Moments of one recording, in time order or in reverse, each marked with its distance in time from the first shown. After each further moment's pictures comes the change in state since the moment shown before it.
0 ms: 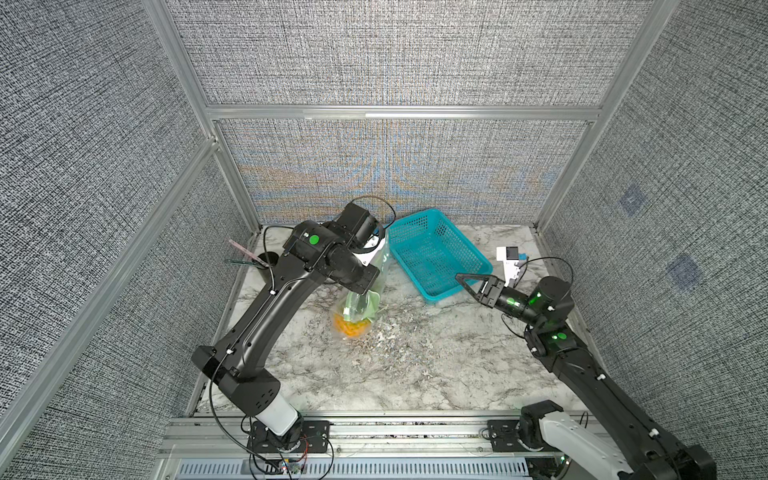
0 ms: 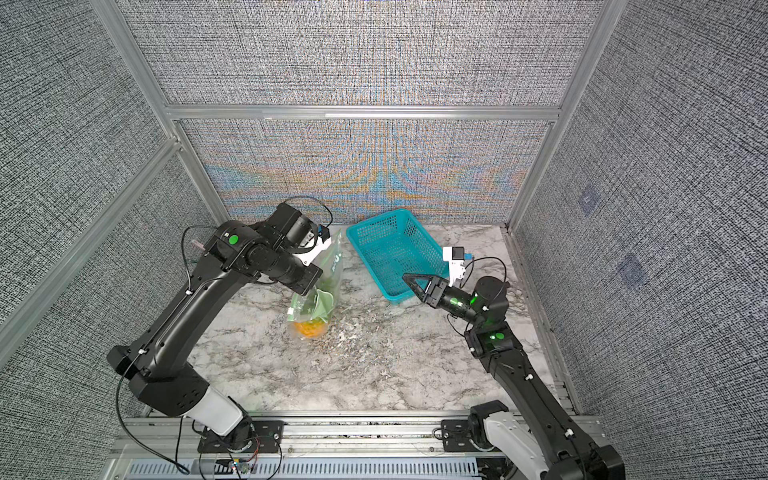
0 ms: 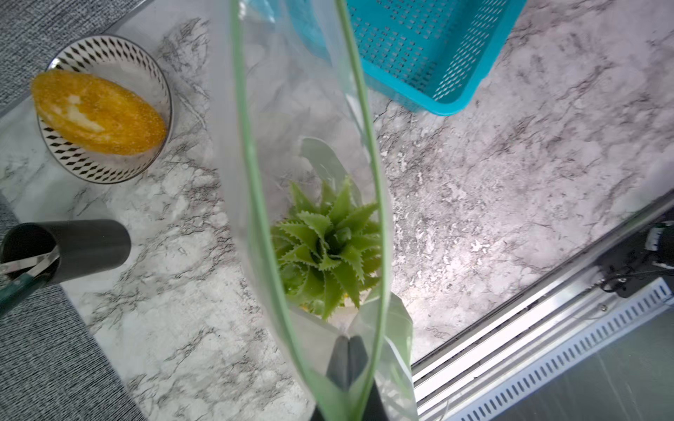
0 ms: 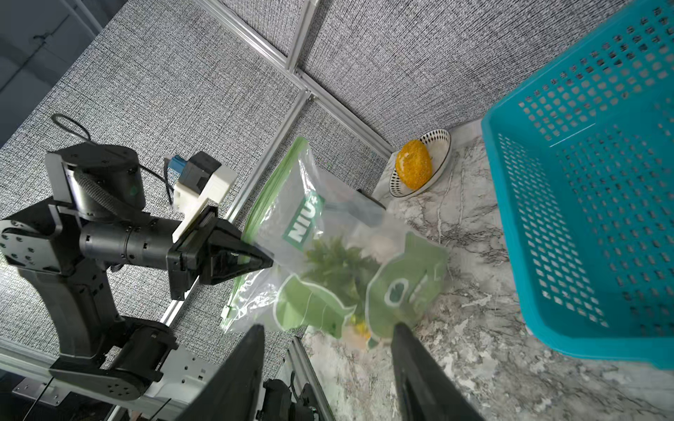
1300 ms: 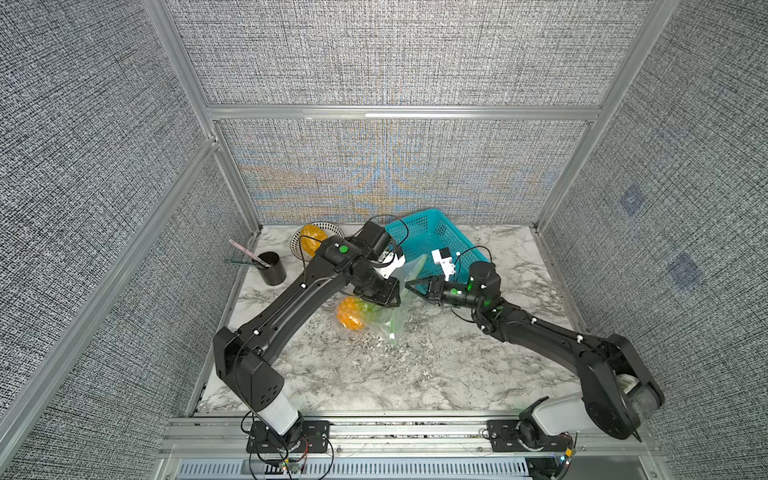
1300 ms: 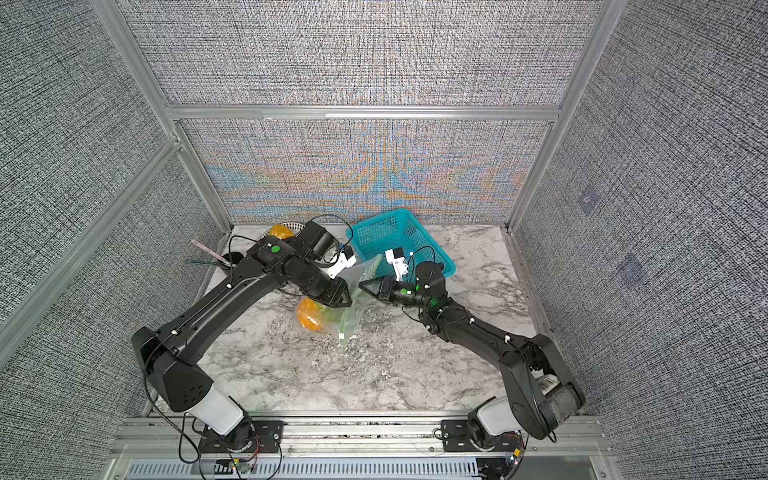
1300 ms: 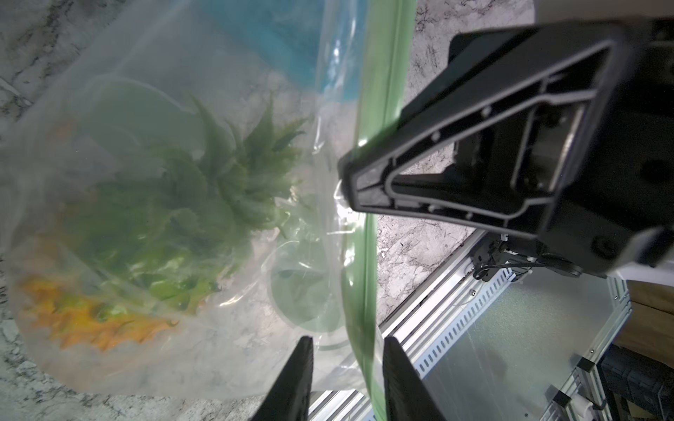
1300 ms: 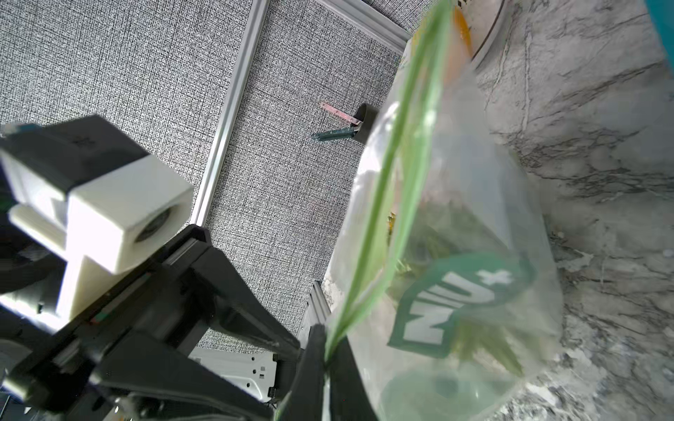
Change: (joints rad) left arm -0.001 0.018 -0.294 0.284 0.377 -0.142; right arm 0.247 0.493 0.145 0.182 0.010 0.082
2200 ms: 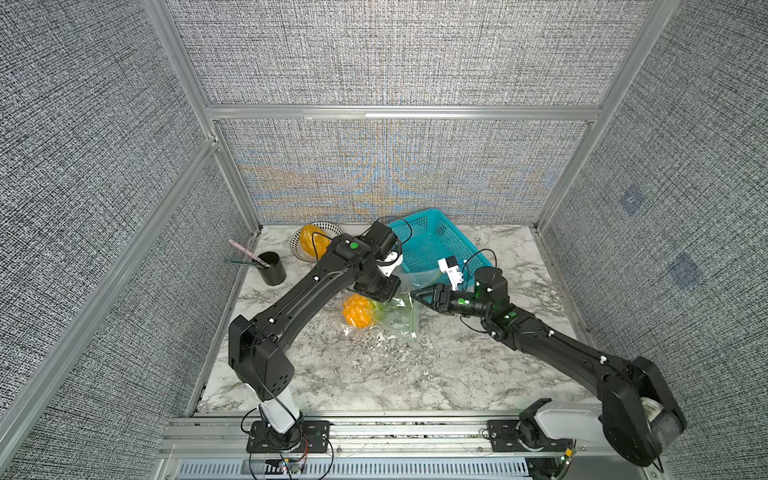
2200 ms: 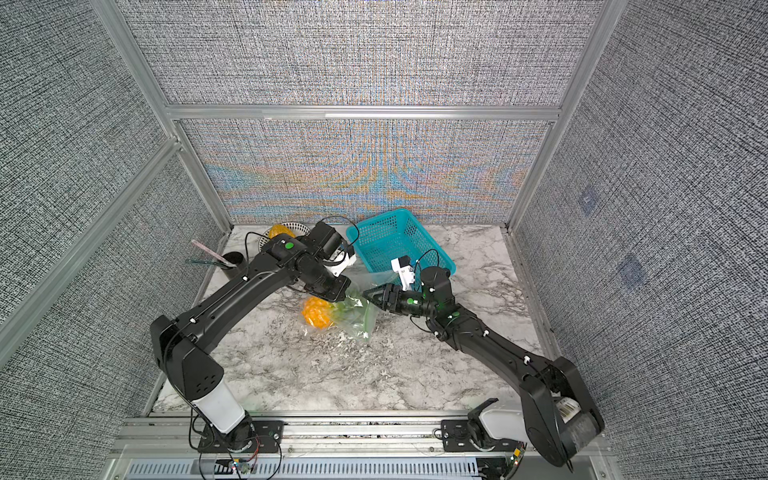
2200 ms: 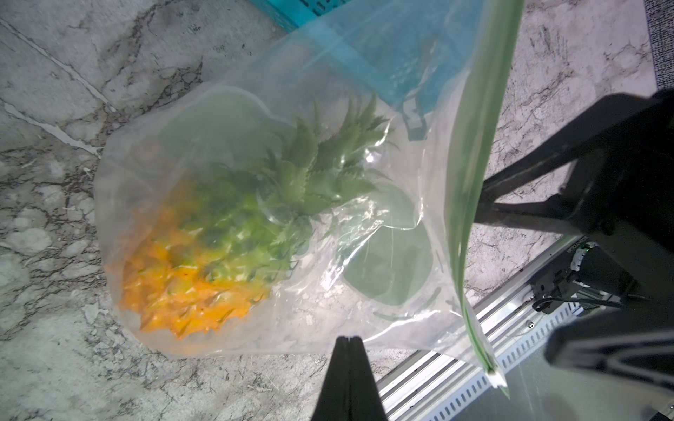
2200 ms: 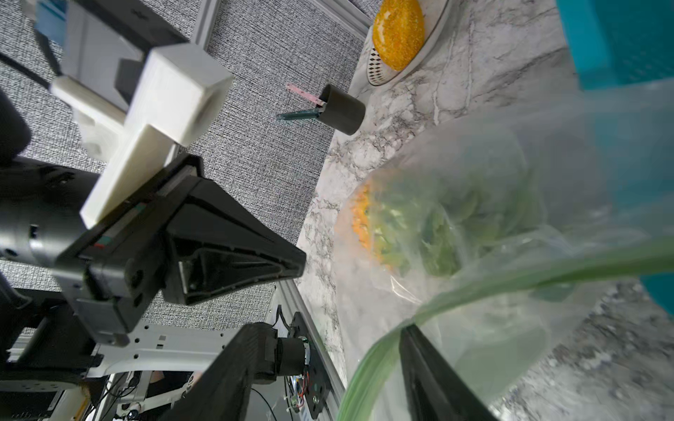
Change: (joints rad) left arm 0.000 0.080 0.028 0.003 -0.137 0.007; right arm -0.015 -0.154 -0.061 -0.282 0.058 -0.160
